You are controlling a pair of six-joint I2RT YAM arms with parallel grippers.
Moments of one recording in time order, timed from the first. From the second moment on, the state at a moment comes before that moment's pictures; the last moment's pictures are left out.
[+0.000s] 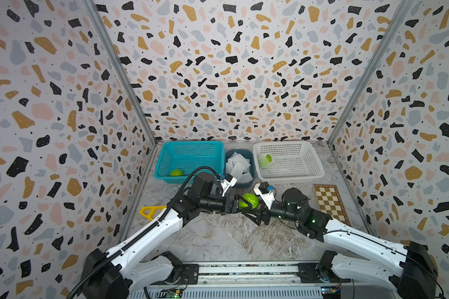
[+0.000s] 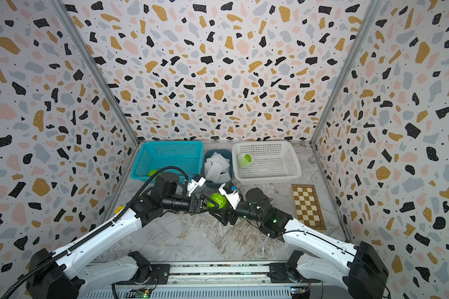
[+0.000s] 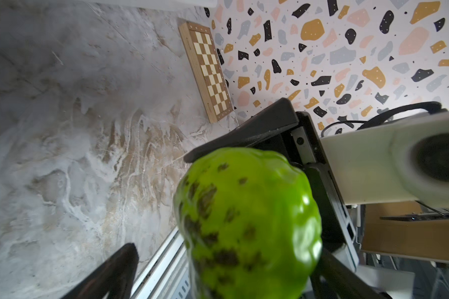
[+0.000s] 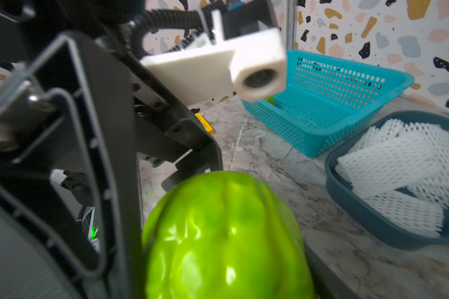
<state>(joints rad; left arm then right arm) -0.60 1.08 0.83 -0.35 0.78 -0.71 0.87 1.04 0.65 0.08 -0.33 0.15</state>
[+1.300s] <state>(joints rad) -0.52 0.88 0.65 -0.53 0.35 -0.75 0.85 1.50 0.72 -0.15 0.04 0.26</state>
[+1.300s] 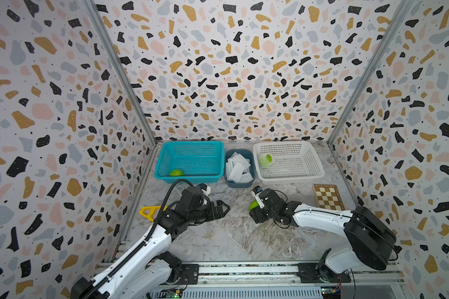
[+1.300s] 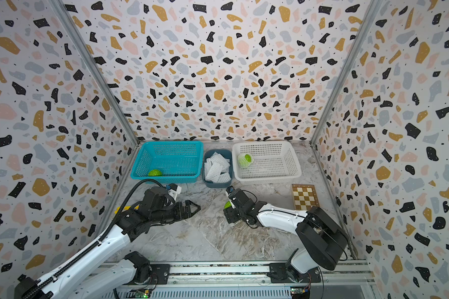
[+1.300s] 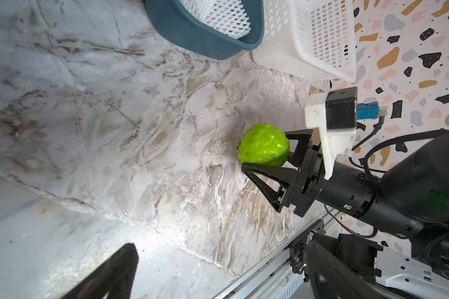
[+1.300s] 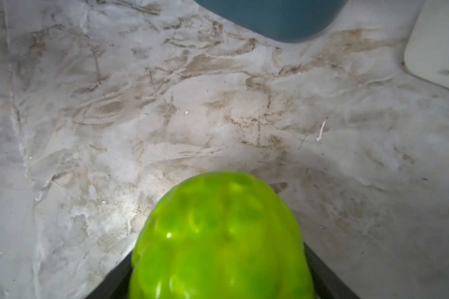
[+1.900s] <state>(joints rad) -0.52 0.90 0.63 -0.52 0.31 -0.77 0.87 1.47 0.71 -0.17 0.08 0.28</state>
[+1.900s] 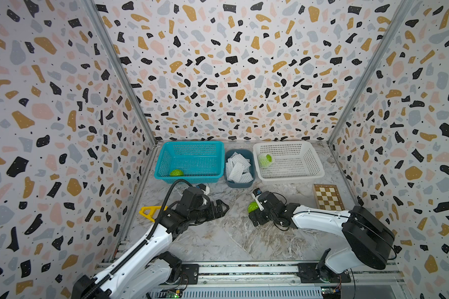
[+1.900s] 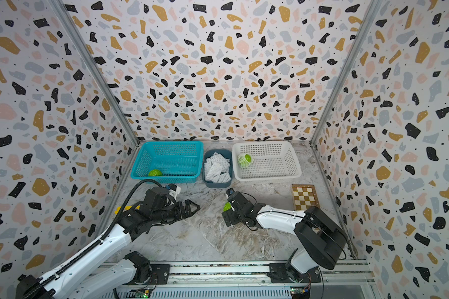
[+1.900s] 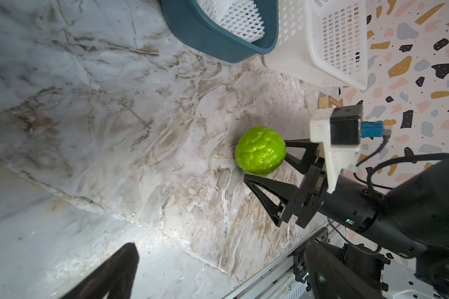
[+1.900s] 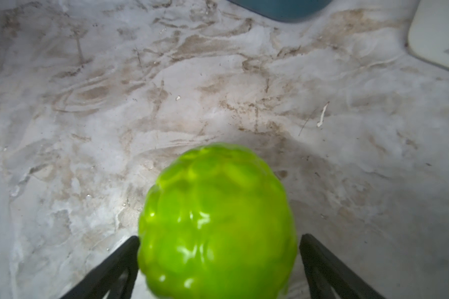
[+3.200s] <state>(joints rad) -0.50 2.11 1.87 -0.79 0.11 -0.43 0.75 0.91 0.52 -0.23 -0.07 0.33</state>
